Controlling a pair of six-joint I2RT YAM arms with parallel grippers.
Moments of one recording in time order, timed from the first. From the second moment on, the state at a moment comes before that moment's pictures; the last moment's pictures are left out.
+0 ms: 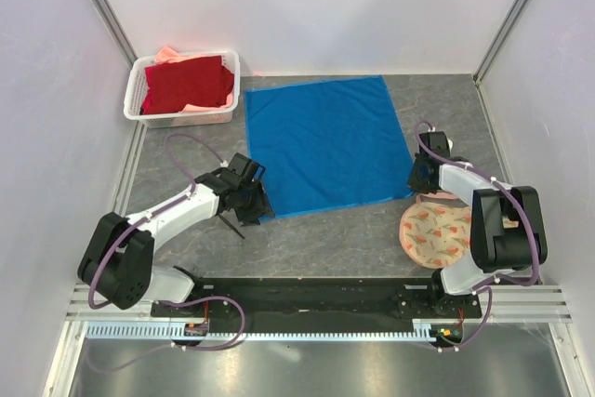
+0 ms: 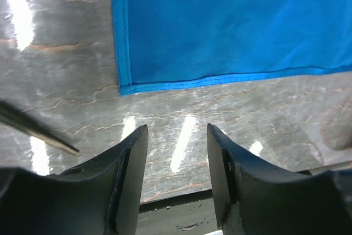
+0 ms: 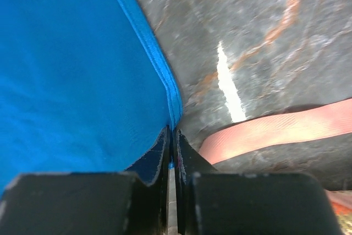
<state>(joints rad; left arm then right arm) -0.53 1.37 0.76 -0.52 0.07 -0.87 0.05 1.56 0.82 -0.33 0.15 0.43</state>
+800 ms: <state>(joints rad) -0.53 1.53 0.90 -0.68 -0.18 -0.96 0.05 1.49 0.76 -0.30 0.01 0.43</state>
